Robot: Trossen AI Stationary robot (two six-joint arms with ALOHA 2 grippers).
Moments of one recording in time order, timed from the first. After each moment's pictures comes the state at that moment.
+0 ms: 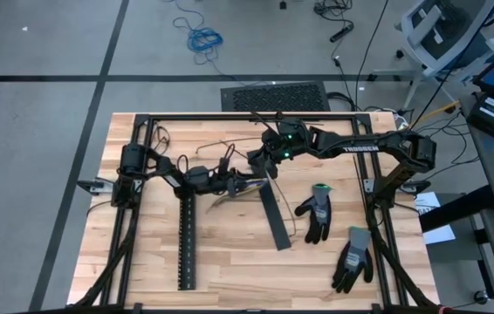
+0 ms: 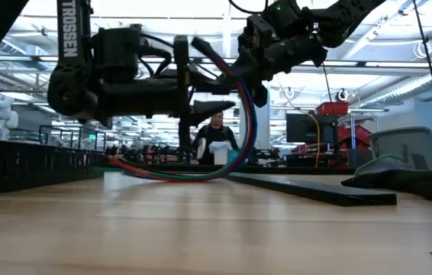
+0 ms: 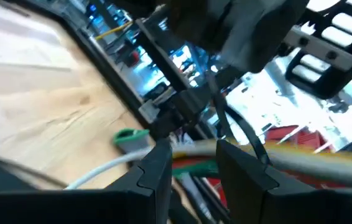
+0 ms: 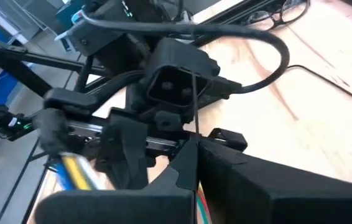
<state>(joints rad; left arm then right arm) 0.08 1.99 0.58 1.56 -0.02 -0.91 -0.33 1.60 1.00 0.15 -0.44 0.33</state>
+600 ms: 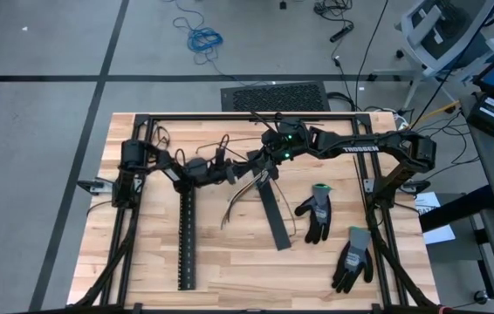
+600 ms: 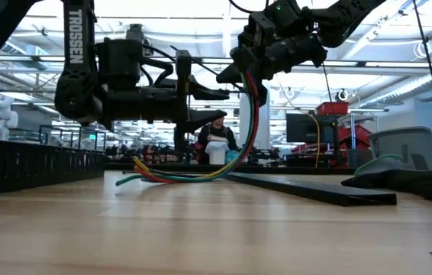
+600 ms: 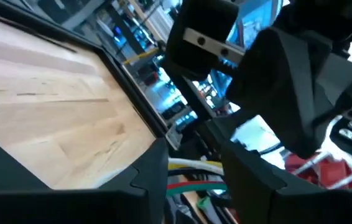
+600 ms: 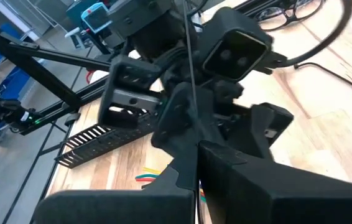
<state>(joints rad) 0.18 1.99 0.56 1.56 -0.03 -0.94 -0.33 1.60 1.00 0.15 -0.48 0.32</state>
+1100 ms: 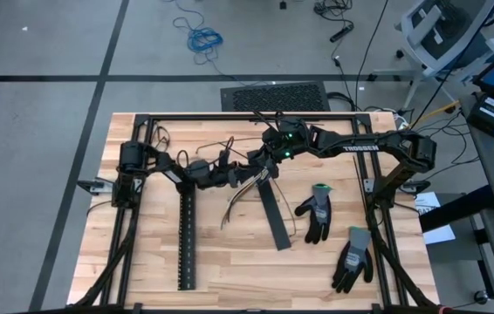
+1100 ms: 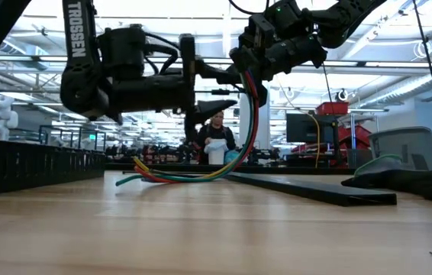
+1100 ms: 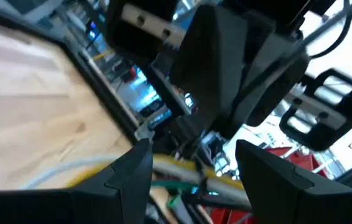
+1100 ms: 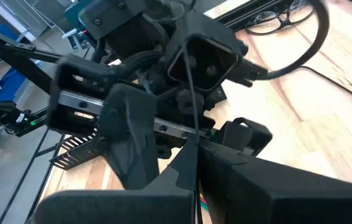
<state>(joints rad) 0.13 1.98 0.62 1.56 -0.02 -0.95 -0.35 1.60 0.99 0.16 -0.48 0.31</state>
